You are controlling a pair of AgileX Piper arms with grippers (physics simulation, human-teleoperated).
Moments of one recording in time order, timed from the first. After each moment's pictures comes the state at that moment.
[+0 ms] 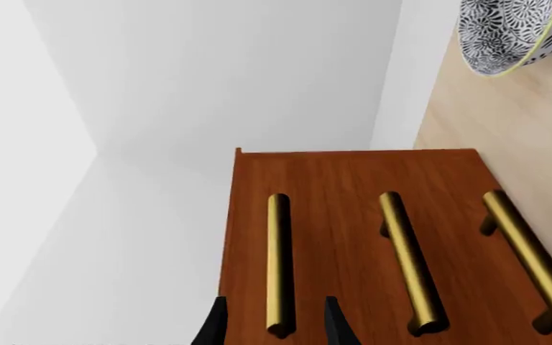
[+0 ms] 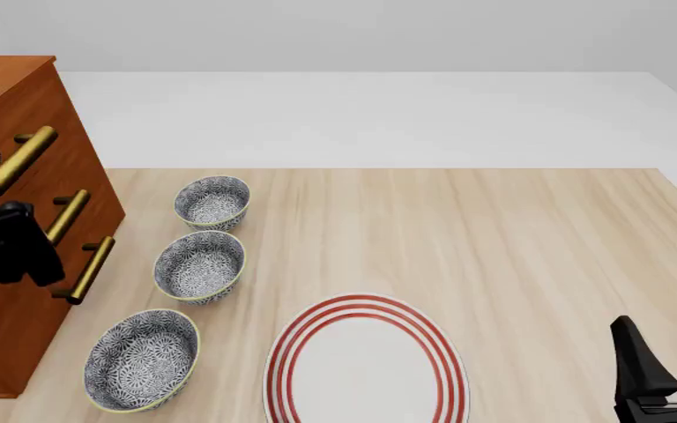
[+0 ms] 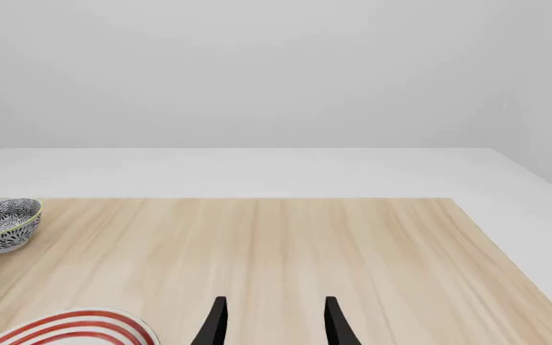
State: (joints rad) left arm 0.23 1.10 -0.43 -0.58 1.59; right arm 0.00 0.01 0.00 0.00 0.00
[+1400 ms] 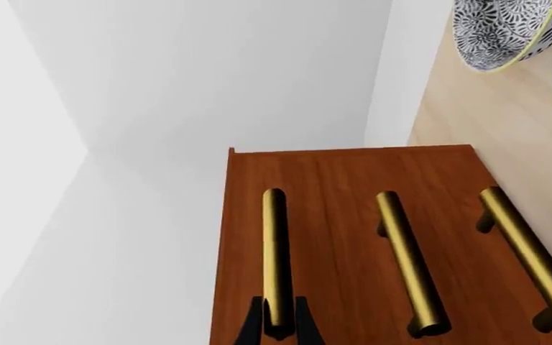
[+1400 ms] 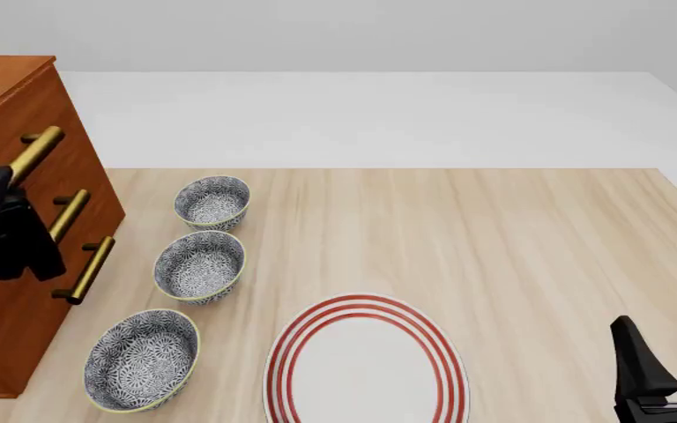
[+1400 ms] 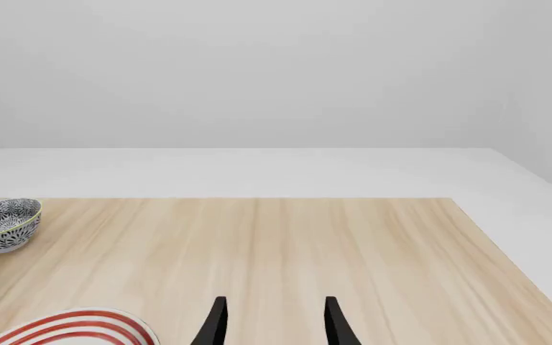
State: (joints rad) left arm 0.22 1.12 -0.46 -0.54 1.63; right arm 0.00 0.01 0.00 0.00 0.00
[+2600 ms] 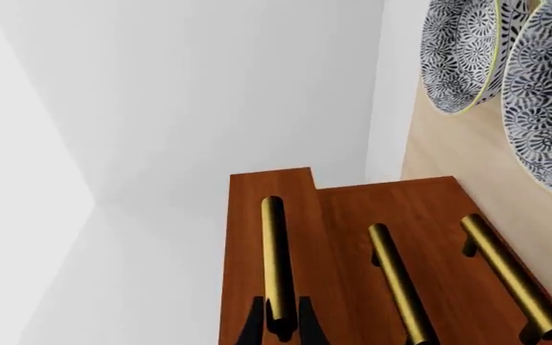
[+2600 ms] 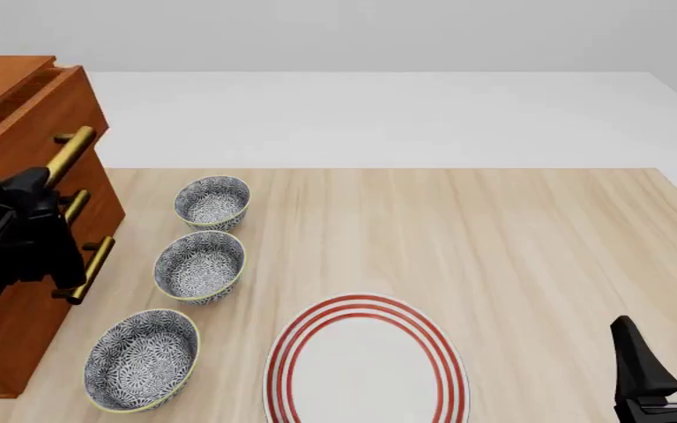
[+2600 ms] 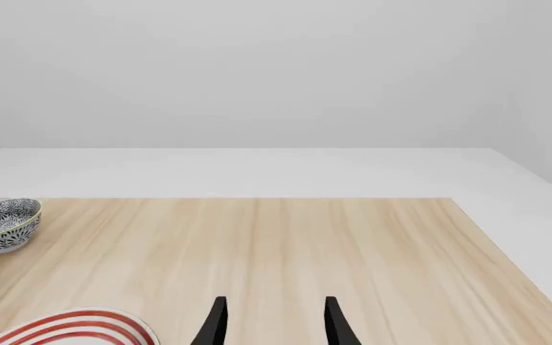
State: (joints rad) left arm 0.09 1.06 -0.46 -0.46 1.71; right arm 0.00 0.01 0.00 0.00 0.00
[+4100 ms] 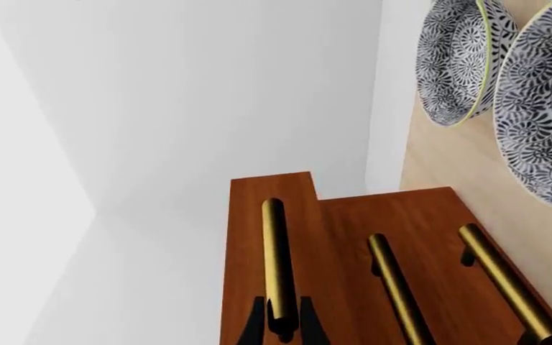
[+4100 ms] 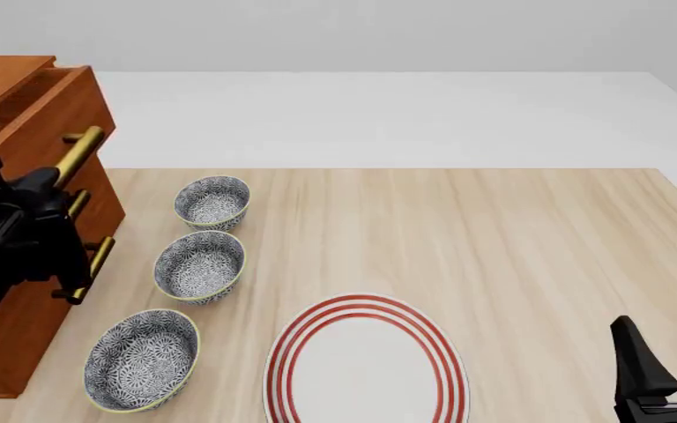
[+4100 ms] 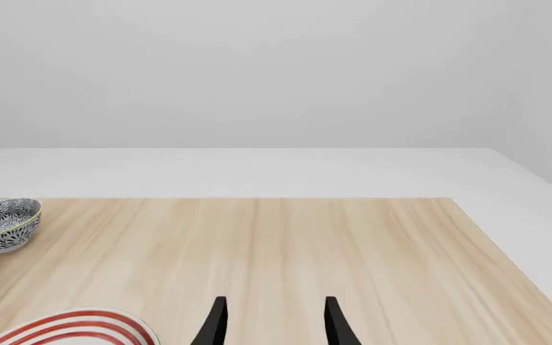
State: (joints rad) left arm 0.06 1.06 -0.47 -0.44 1.72; right arm 0.00 0.01 0.00 0.00 0.00
